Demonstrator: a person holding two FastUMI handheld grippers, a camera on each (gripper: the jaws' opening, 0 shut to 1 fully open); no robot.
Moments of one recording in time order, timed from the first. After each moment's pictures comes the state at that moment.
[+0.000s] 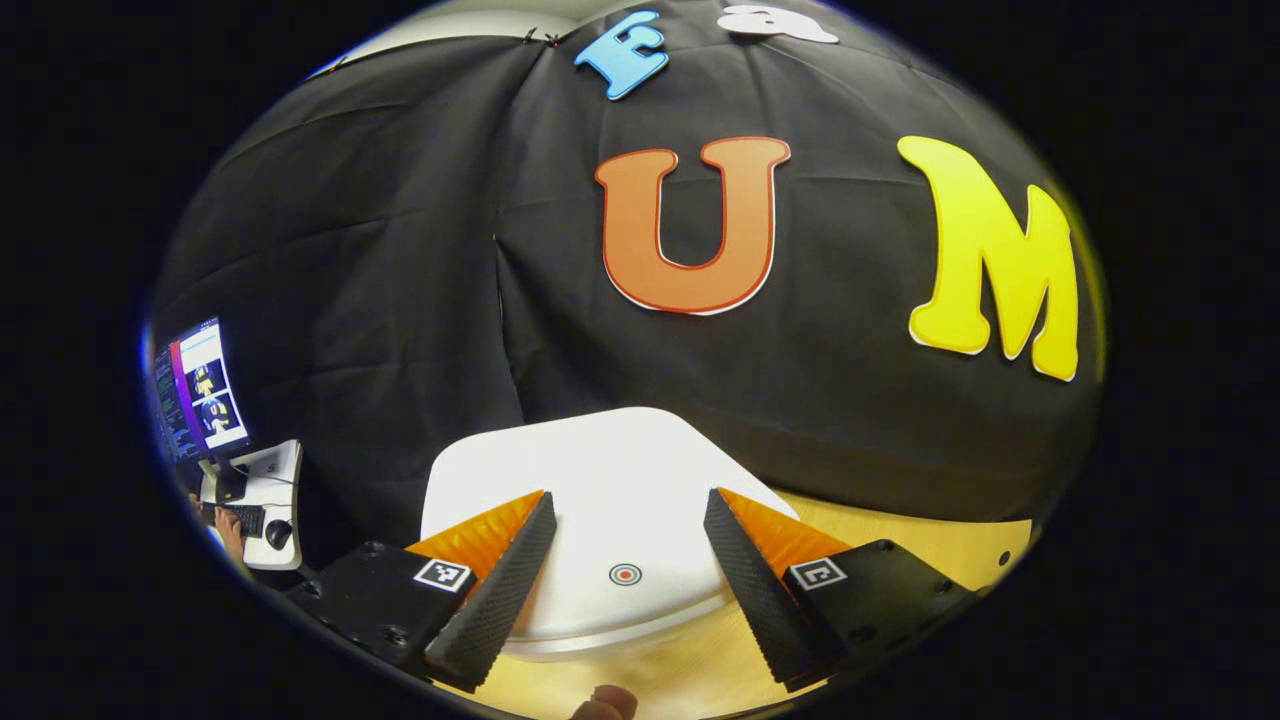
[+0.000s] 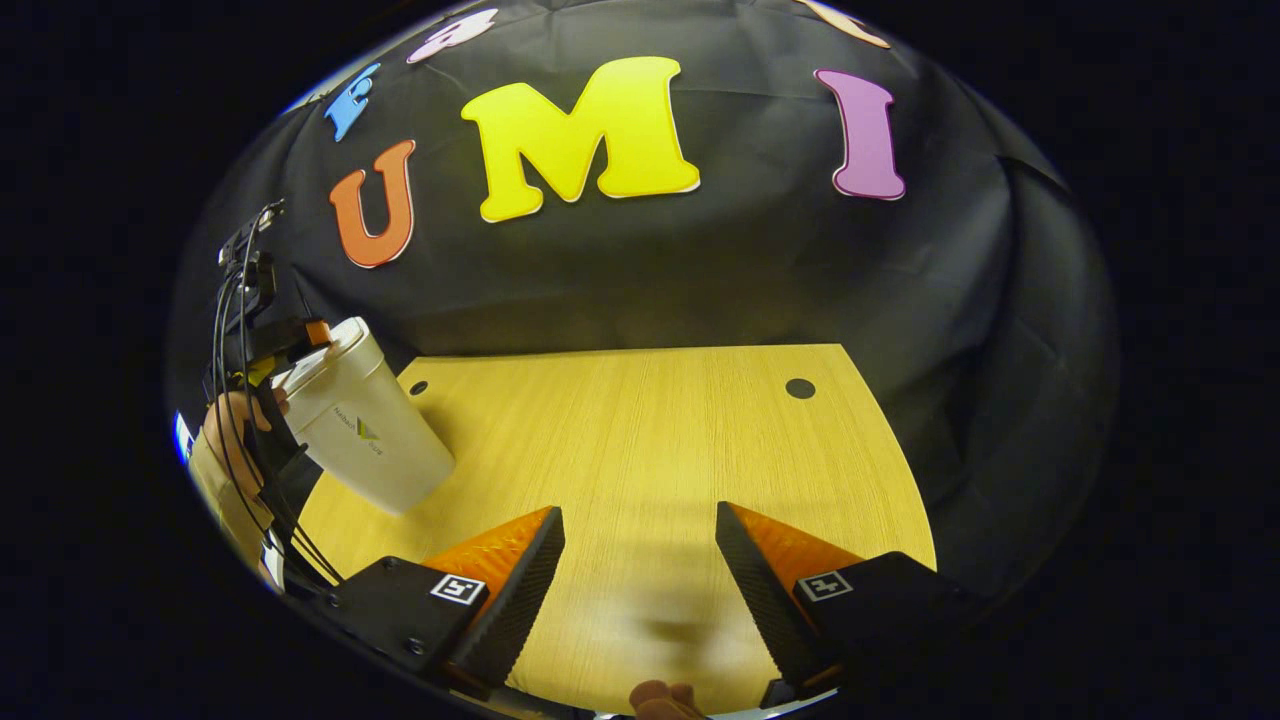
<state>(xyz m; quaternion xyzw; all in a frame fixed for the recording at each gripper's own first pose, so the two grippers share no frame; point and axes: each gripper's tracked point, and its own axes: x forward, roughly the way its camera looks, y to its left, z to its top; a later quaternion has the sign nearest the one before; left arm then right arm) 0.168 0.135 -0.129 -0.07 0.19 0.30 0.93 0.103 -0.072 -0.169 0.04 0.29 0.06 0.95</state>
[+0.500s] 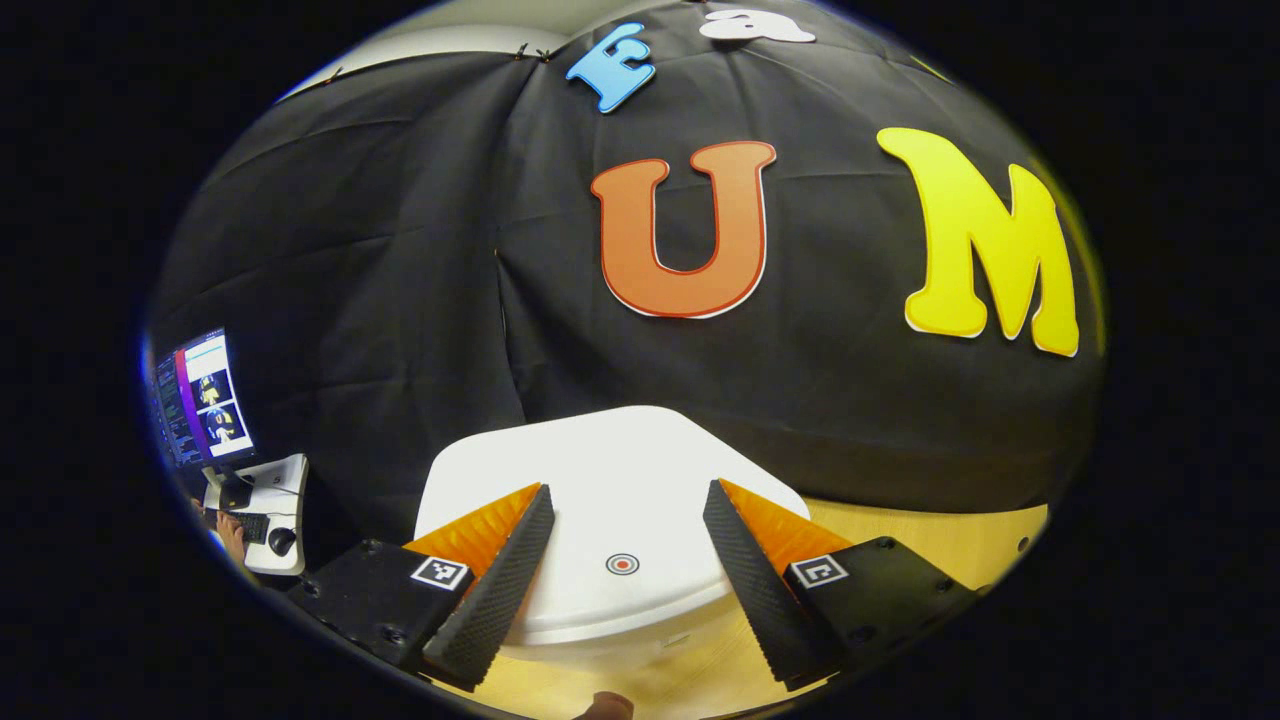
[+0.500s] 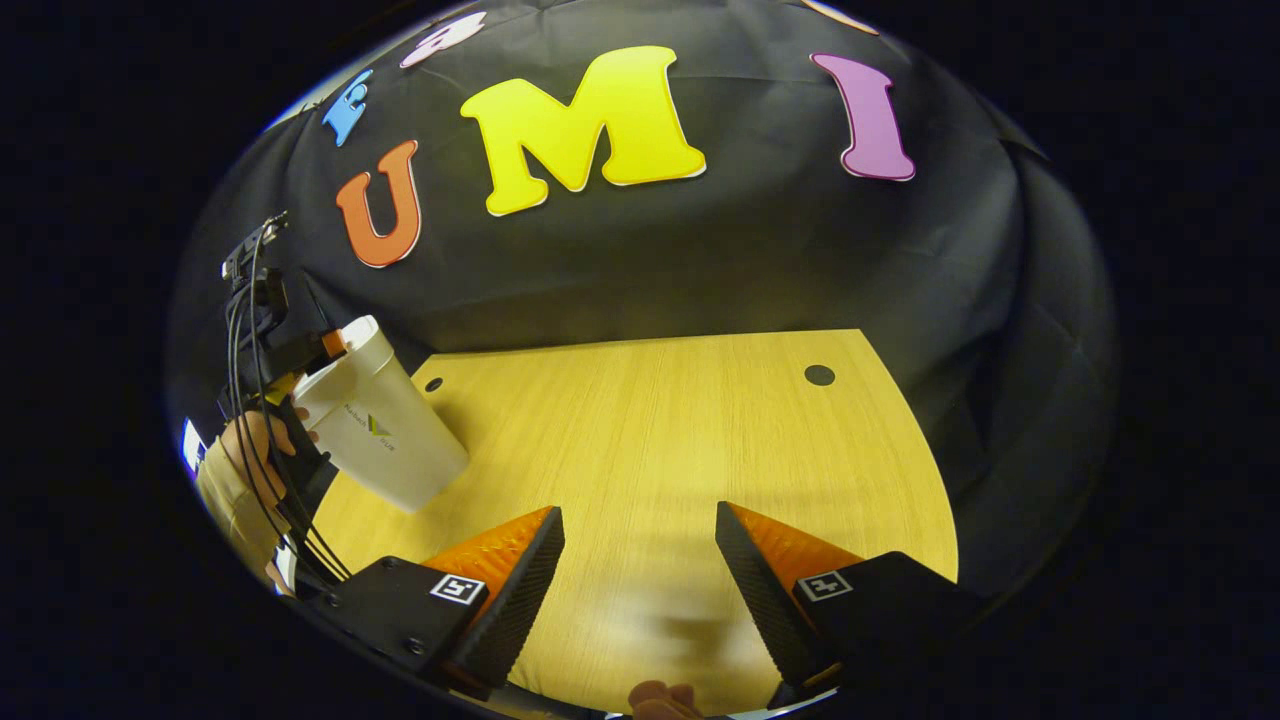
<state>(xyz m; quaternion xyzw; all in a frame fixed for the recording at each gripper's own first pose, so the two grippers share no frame) 0.162 0.132 -0.141 -0.05 0.16 0.32 0.93 0.101 -0.068 -0.183 0.07 0.30 0.09 0.95</state>
